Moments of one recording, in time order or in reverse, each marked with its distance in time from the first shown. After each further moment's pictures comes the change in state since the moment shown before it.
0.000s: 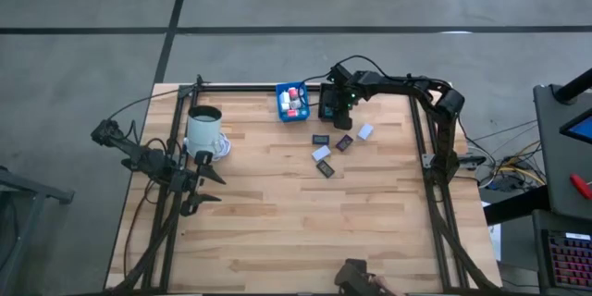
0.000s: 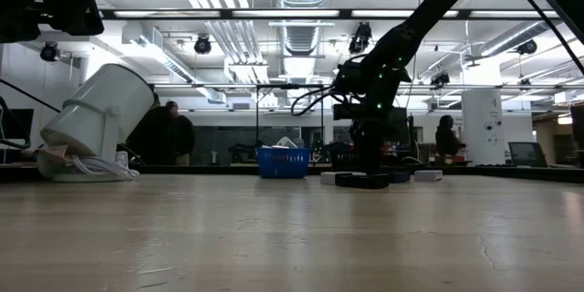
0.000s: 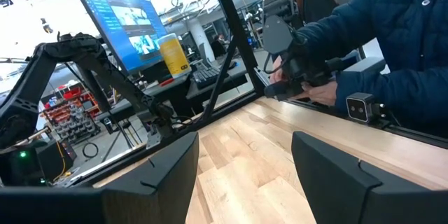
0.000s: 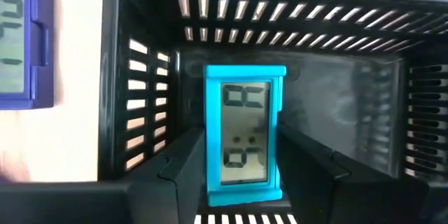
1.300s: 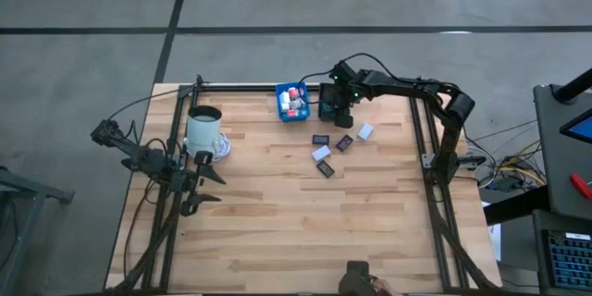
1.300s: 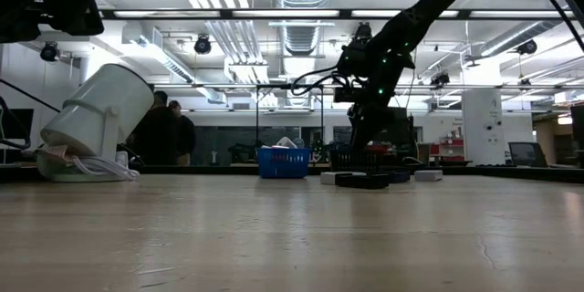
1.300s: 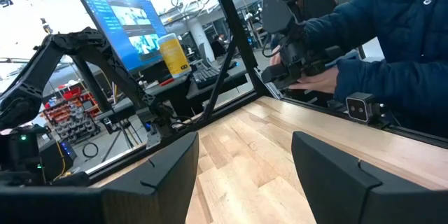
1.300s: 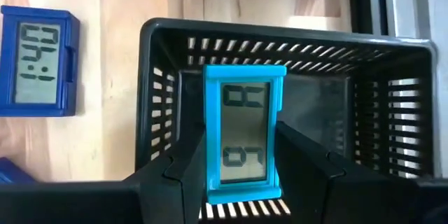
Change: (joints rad) left arm 0.000 0.000 0.000 0.000 0.000 0.000; right arm 0.022 -0.099 -0.028 0.025 0.029 -0.008
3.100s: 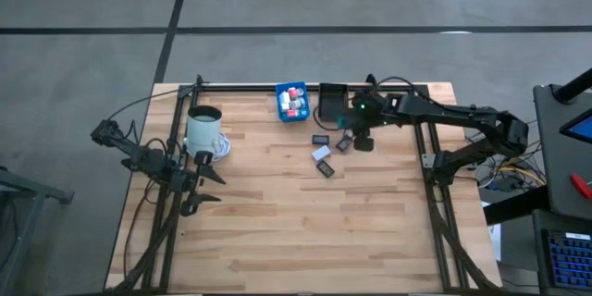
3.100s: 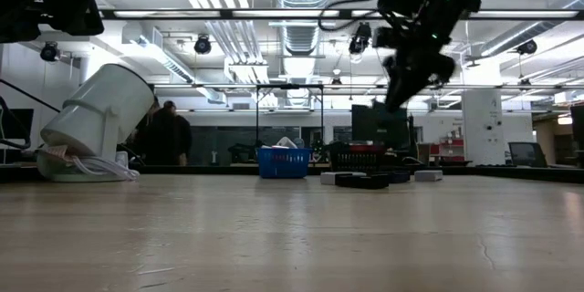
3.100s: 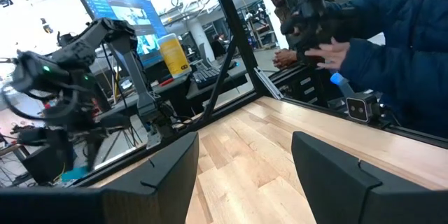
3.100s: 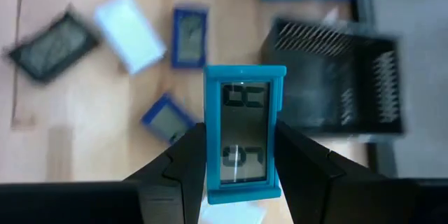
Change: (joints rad) left arm 0.000 0.000 0.000 0.000 0.000 0.000; right arm 0.259 -0.516 -0.318 -0.065 0.190 0.184
